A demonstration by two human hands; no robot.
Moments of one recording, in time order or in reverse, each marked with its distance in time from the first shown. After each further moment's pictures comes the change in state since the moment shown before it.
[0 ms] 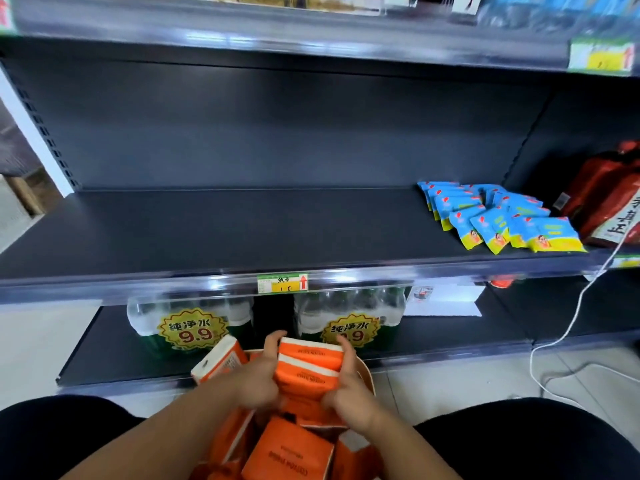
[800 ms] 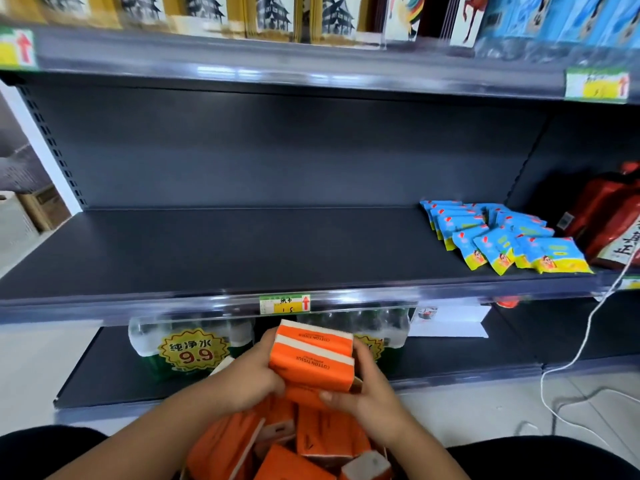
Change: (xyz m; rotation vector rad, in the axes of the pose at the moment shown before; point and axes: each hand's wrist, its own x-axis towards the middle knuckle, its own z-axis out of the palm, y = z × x) left_hand -0.024 0.028 -0.032 -0.247 0.167 0.198; right_hand -0.026 -0.046 -0.031 0.090 0.053 -0.193
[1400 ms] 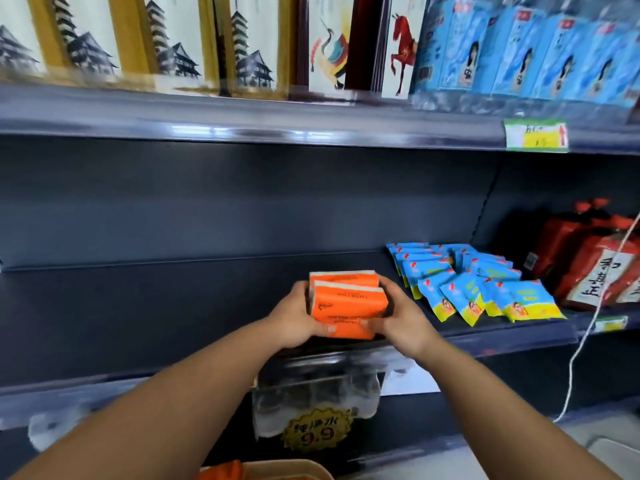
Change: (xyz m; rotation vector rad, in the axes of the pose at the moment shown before) left_hand 0.178 0.129 0.003 0.068 0.187 0.168; right_hand 0.109 -0.087 -0.167 -0.208 0.308 -0.151
